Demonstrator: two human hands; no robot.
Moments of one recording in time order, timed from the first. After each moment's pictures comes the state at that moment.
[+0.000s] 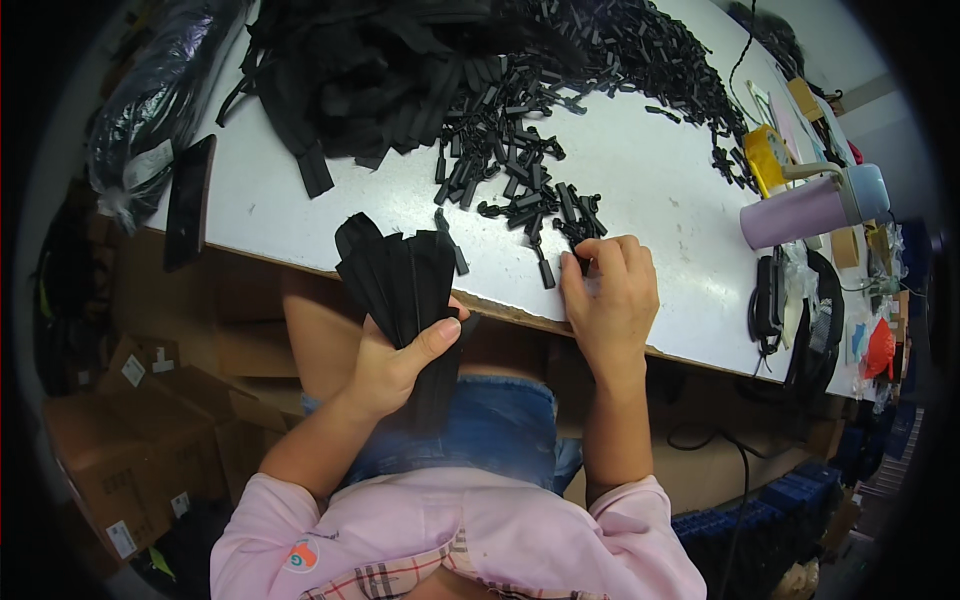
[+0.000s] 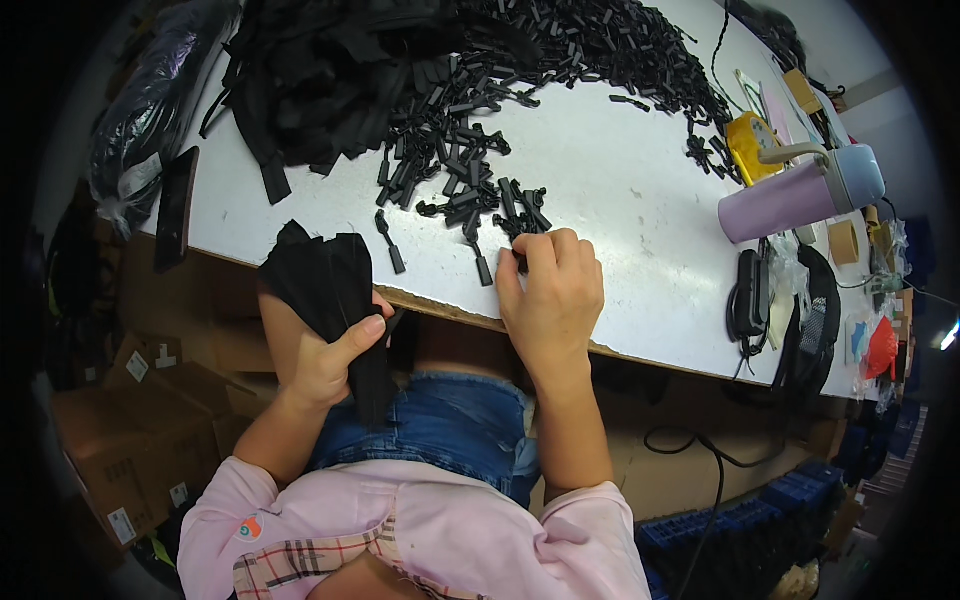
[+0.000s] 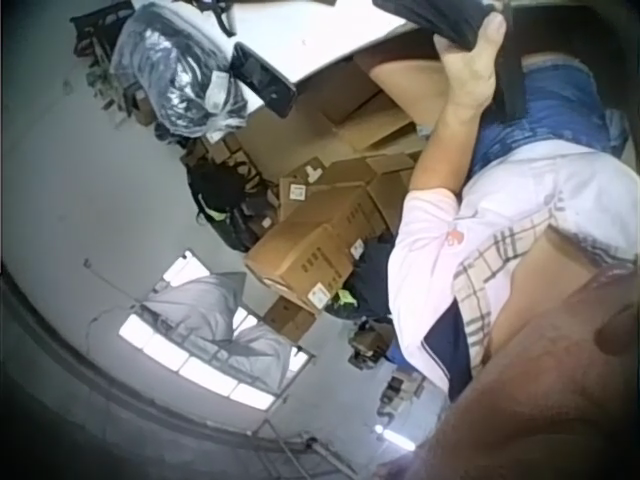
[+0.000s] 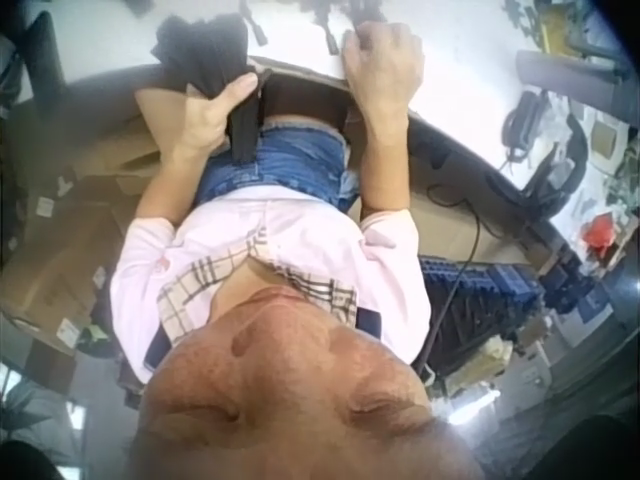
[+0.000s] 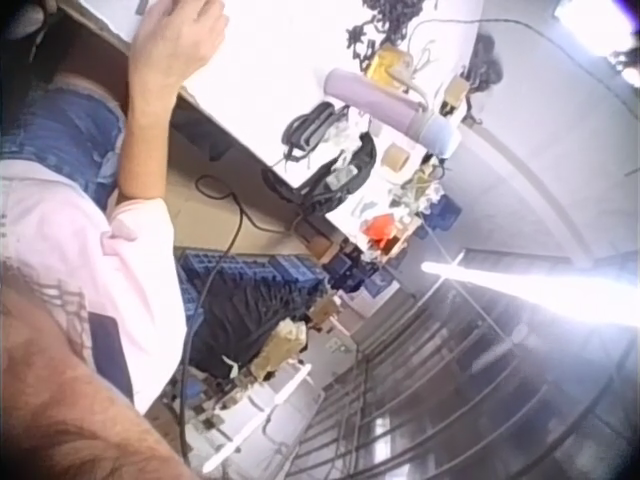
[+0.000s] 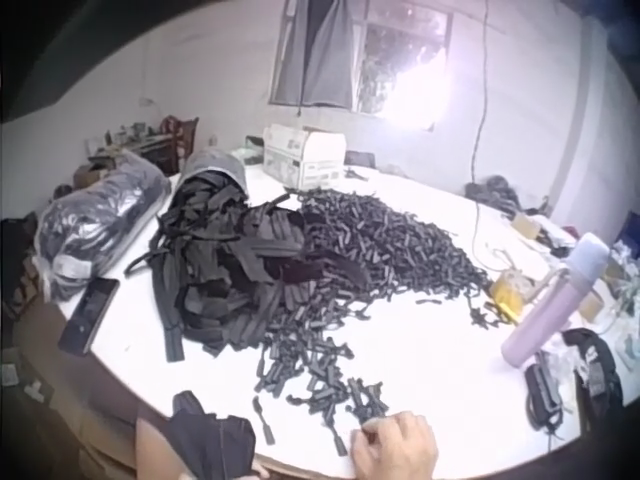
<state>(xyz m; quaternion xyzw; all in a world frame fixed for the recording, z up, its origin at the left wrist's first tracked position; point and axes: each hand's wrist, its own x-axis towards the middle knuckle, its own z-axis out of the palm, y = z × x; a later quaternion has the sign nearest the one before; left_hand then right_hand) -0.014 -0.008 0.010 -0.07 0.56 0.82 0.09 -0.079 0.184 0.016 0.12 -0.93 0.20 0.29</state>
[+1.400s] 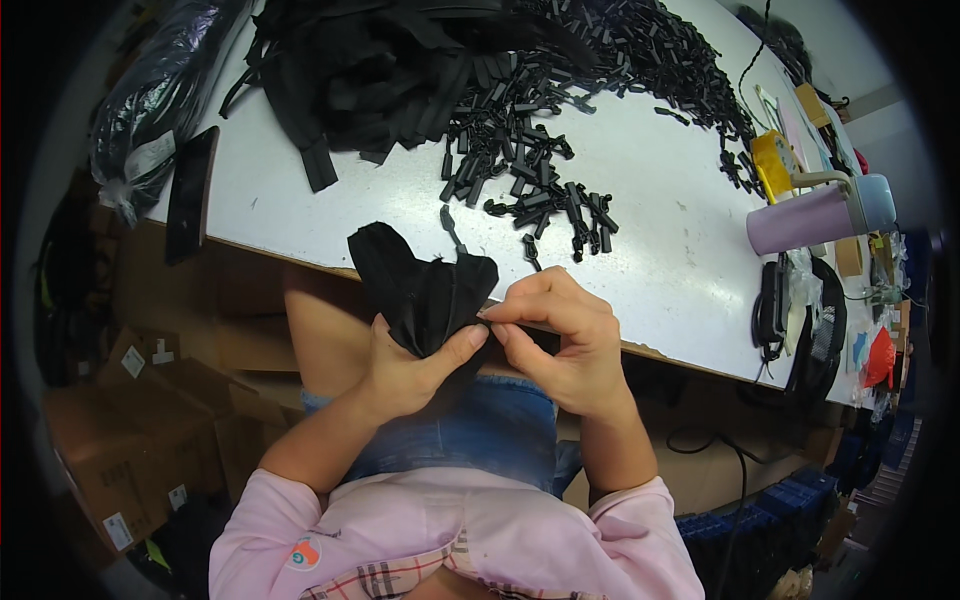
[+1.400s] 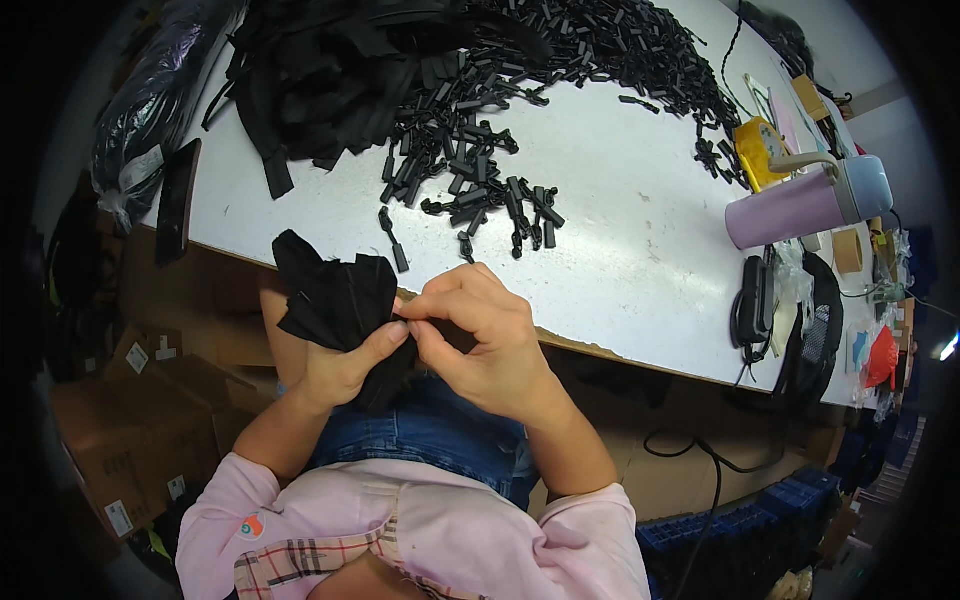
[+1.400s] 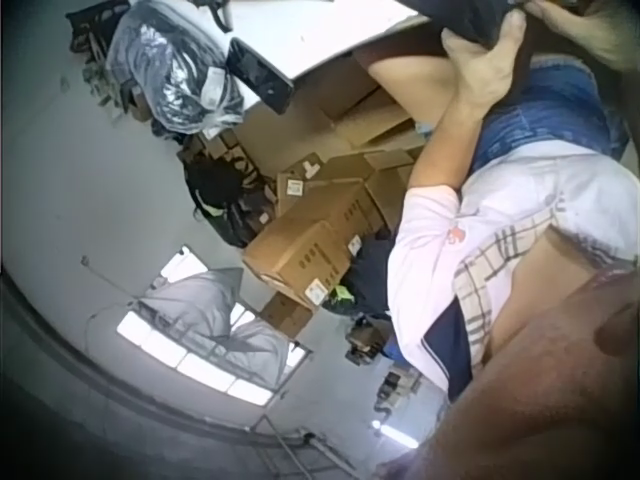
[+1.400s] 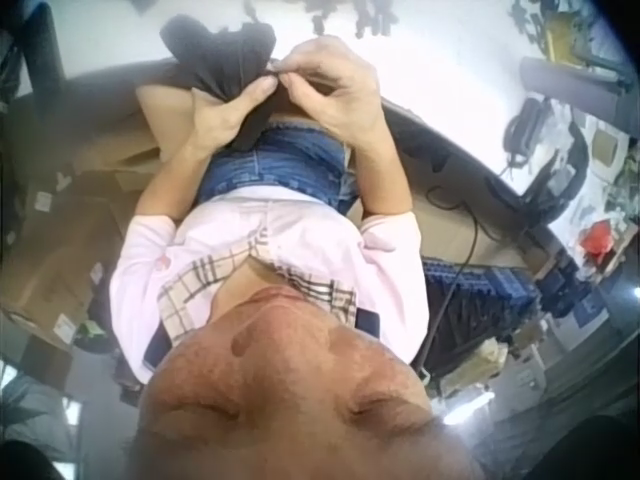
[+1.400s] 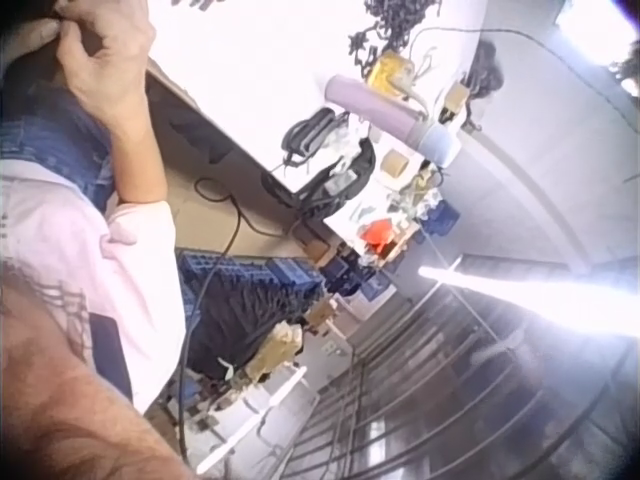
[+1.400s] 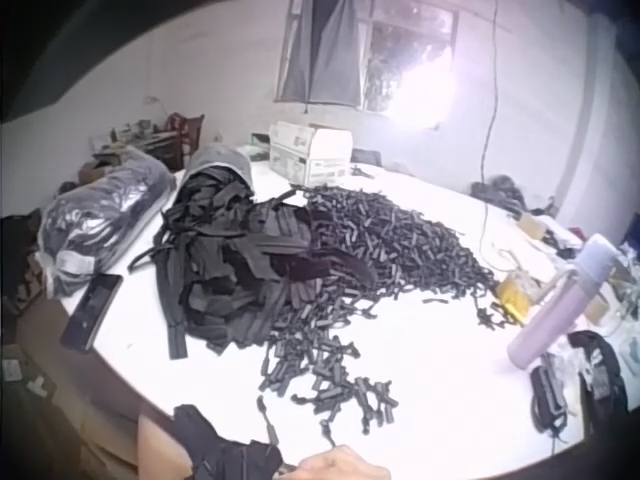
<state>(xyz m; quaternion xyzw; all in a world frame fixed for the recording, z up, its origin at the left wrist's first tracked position) -0.016 0.004 0.010 -0.01 0.61 0.79 0.04 -0.054 0.156 0.038 0.24 -0.74 0.63 0.00</state>
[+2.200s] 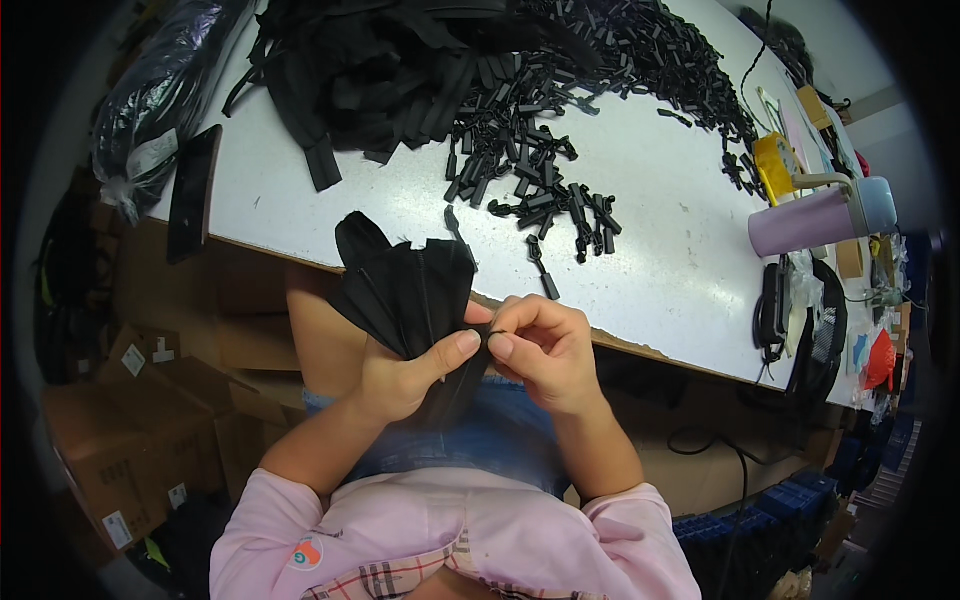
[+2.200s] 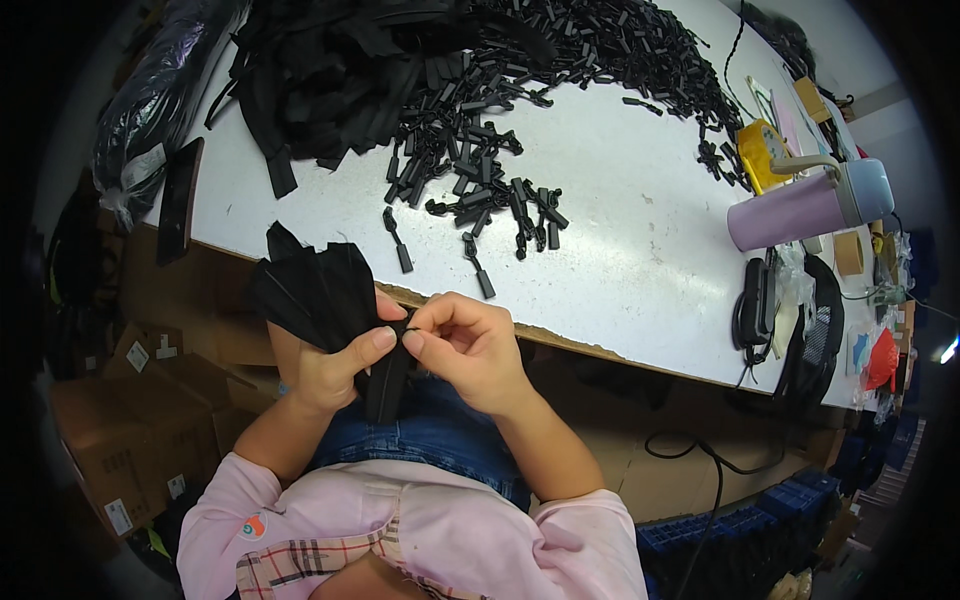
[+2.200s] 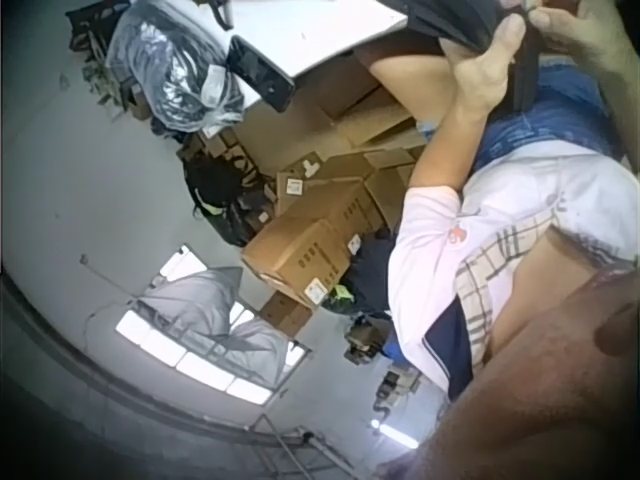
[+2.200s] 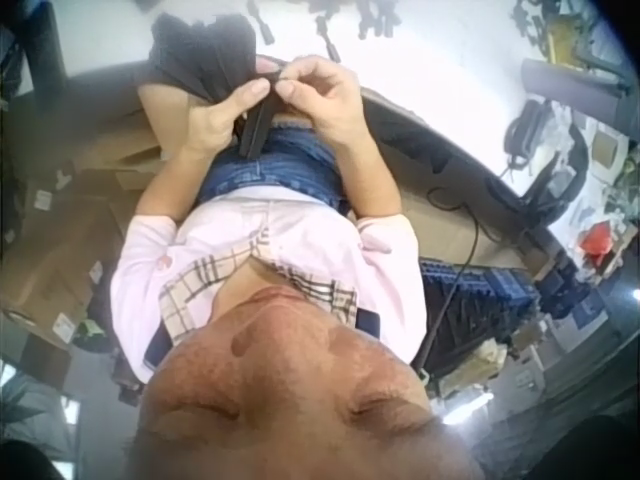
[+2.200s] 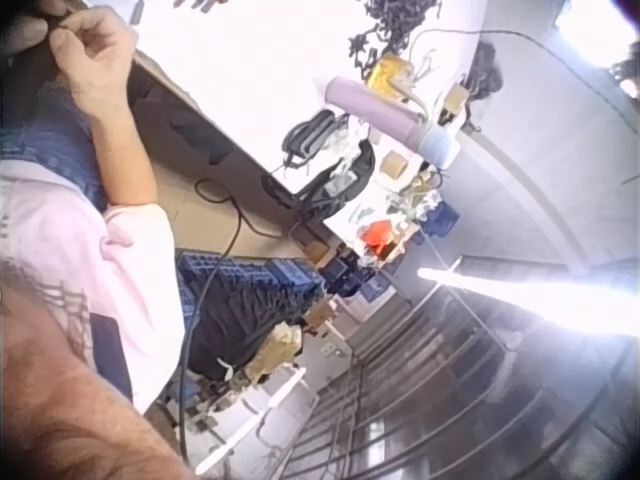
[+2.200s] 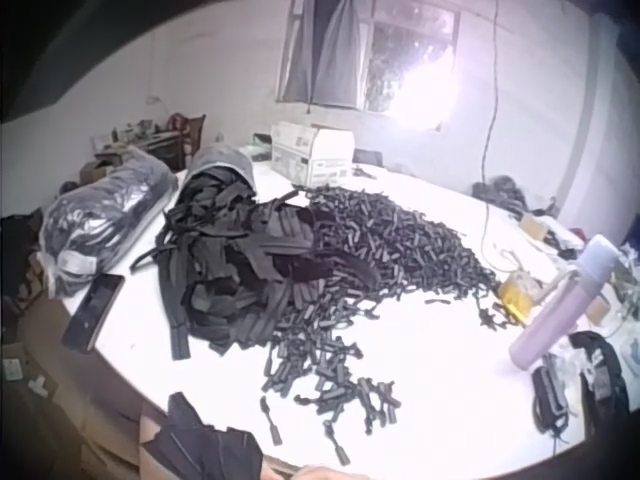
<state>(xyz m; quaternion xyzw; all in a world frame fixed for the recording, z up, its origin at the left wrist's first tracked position) -0.012 -0.007 0.022 0.02 0.55 0.83 0.09 -0.039 0.148 0.012 0.10 -0.47 0.85 -0.21</state>
